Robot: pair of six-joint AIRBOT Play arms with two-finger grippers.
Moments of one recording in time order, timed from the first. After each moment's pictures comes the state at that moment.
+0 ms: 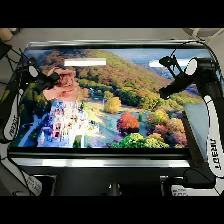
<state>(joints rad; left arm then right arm) 0.06 -1.92 1.81 1.45 -0.97 -2.04 0.03 -1.53 1.57 -1.51 1.30 1.04</state>
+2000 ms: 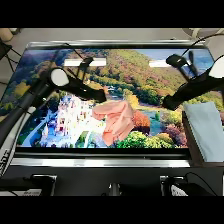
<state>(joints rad) -0.44 -1.51 1.57 1.18 -1.20 -1.62 0.03 -1.25 1.45 -1.33 1.54 0.93</state>
